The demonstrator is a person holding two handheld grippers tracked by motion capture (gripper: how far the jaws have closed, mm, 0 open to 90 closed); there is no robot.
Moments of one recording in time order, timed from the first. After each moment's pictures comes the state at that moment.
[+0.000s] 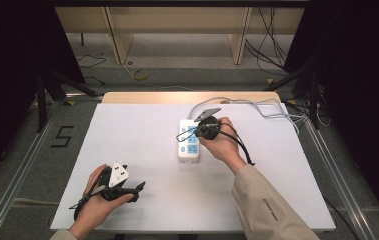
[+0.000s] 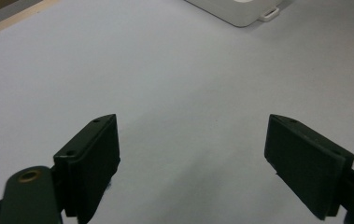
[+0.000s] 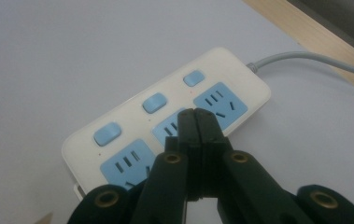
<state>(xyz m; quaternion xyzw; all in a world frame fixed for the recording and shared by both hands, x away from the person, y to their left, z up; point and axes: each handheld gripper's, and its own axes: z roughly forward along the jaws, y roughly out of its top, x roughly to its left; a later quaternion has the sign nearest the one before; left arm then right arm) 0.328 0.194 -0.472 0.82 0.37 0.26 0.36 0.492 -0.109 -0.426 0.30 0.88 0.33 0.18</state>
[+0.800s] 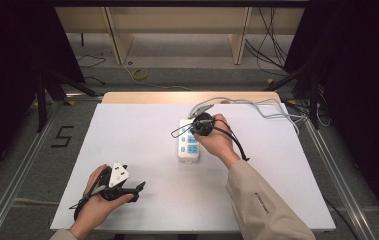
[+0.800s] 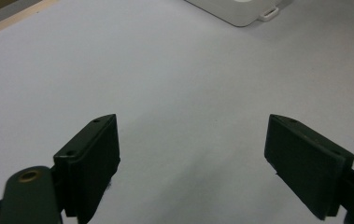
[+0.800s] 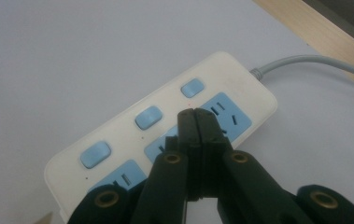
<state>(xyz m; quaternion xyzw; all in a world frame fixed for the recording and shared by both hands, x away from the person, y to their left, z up) 0.328 0.194 -0.472 0.82 0.37 0.26 0.36 0.509 -0.094 -0.430 0.31 0.88 0.31 0.17</state>
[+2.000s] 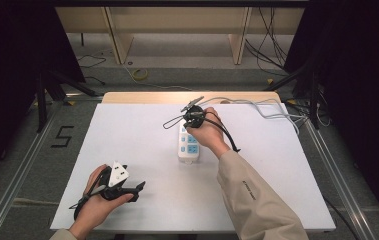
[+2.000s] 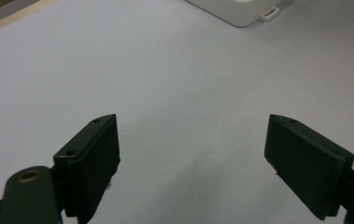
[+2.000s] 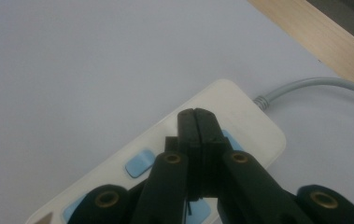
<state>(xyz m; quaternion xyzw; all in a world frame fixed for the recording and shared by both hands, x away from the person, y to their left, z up) 0.329 0.195 -0.473 0.82 0.37 0.26 0.36 0.538 -0.070 -0.430 0.31 0.89 0.30 0.16</state>
